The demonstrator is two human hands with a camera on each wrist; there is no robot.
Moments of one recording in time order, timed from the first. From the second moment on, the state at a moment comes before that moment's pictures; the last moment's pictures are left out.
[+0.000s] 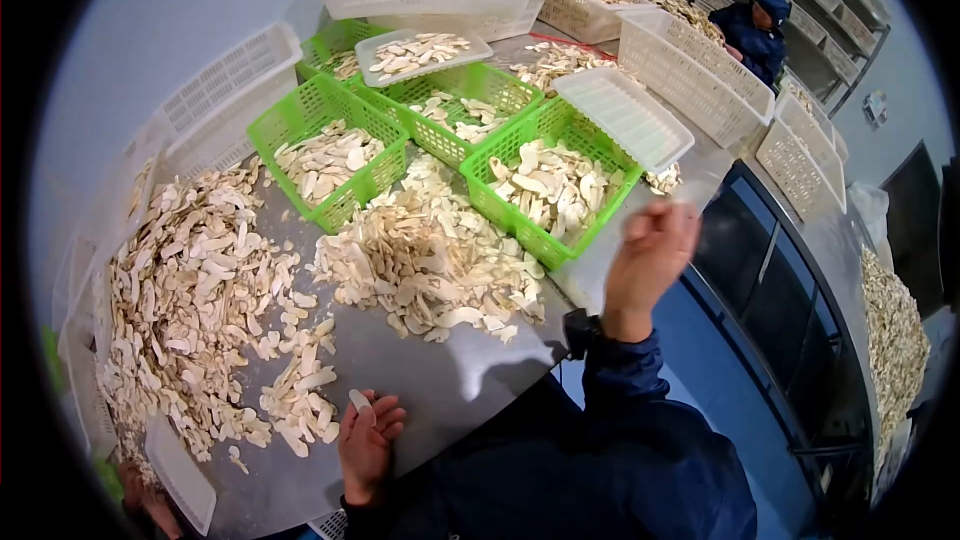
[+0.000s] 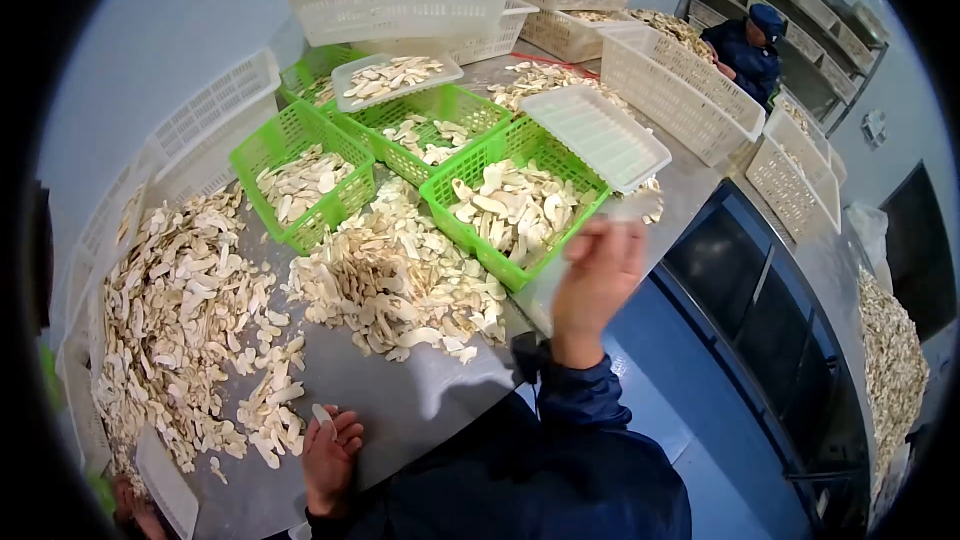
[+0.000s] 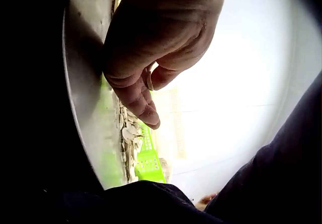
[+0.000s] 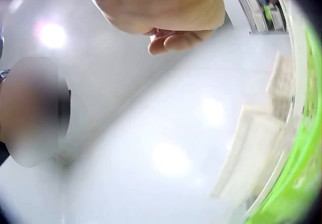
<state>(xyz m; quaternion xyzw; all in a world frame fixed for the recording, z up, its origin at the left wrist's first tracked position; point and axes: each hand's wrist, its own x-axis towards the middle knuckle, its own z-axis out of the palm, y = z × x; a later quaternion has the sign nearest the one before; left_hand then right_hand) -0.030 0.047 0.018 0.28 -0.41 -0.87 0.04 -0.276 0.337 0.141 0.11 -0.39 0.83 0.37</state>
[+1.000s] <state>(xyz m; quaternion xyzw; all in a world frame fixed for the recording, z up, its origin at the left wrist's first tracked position) -0.055 0.054 0.042 0.26 -0.54 -0.79 0.09 -0.196 0.223 0.078 0.29 -0.57 0.76 -0.13</state>
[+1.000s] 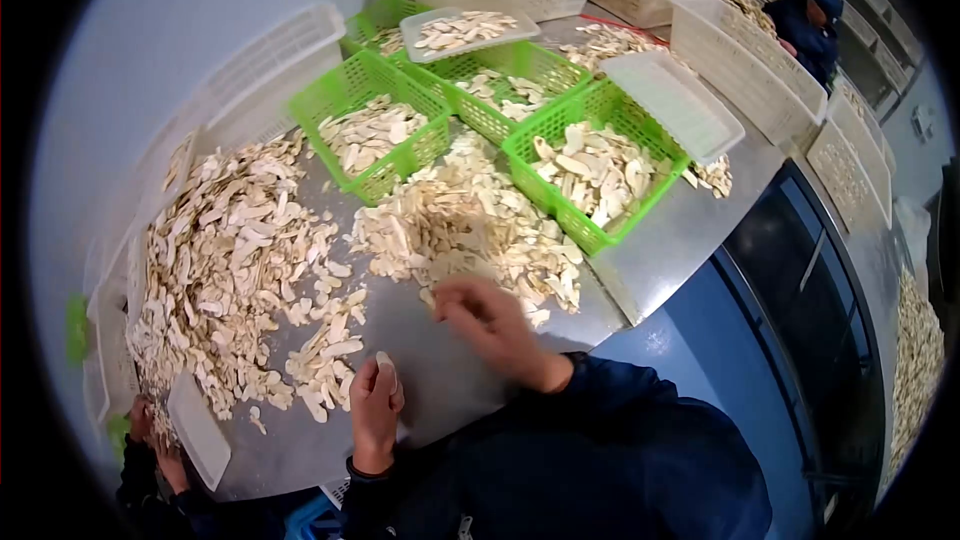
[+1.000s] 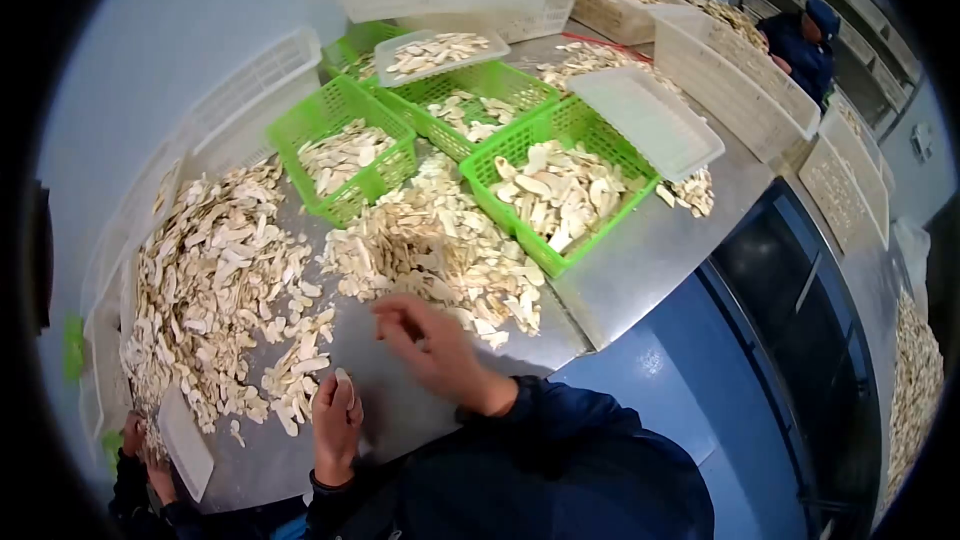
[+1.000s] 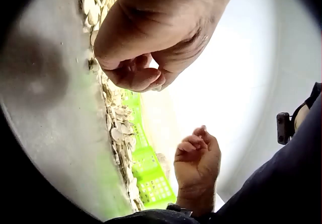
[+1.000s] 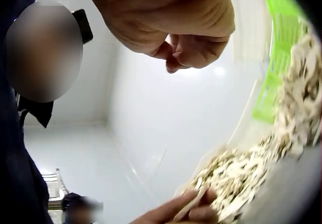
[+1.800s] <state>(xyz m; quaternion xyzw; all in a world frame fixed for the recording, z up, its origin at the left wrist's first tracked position) -0.058 0.034 0.019 0.22 -0.73 -0.61 0.23 -0.167 0.101 -0.010 0.06 -0.29 0.71 -0.64</state>
